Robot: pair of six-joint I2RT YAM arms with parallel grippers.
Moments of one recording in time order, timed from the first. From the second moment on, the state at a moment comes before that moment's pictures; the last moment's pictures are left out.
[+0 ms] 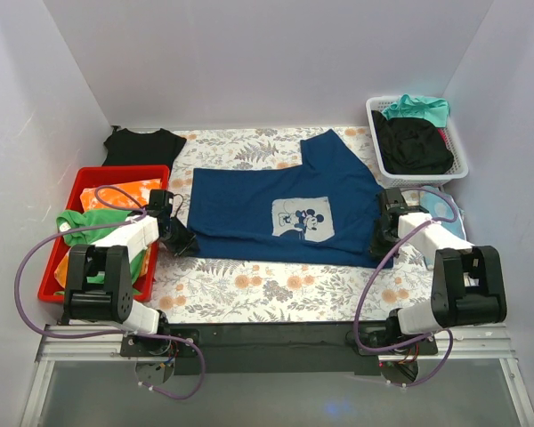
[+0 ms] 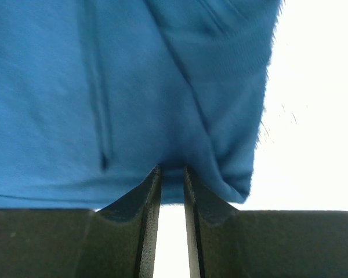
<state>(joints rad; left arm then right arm) -0.05 1.47 0.75 -0.52 0.16 -0.80 0.12 1.43 0.76 -0.65 0.10 0.44</state>
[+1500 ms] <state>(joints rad) -0.05 1.32 0.70 -0.69 0.16 -0.86 0.14 1.45 0.78 -0.57 -0.10 0.41</state>
